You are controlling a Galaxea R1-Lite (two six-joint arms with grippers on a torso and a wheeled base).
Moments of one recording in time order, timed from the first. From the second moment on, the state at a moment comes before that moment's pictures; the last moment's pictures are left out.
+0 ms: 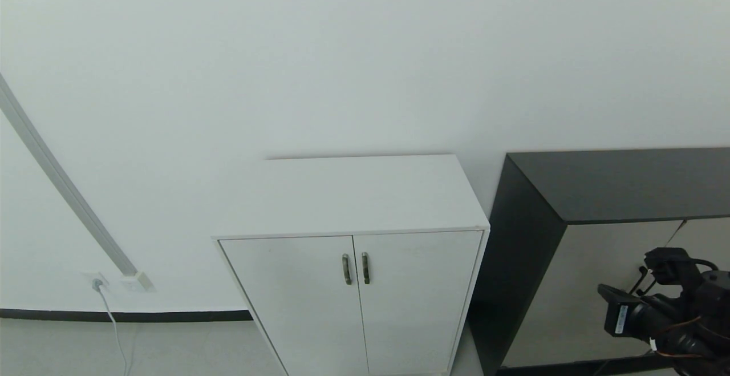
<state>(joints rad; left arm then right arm) 0.00 0.00 0.00 0.00 -0.07 0.00 0.13 1.87 0.00 -1.53 -0.09 0.11</state>
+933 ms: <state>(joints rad) 0.00 0.00 0.00 0.00 -0.07 0.00 0.10 0.84 0.00 -0.34 0.09 0.00</state>
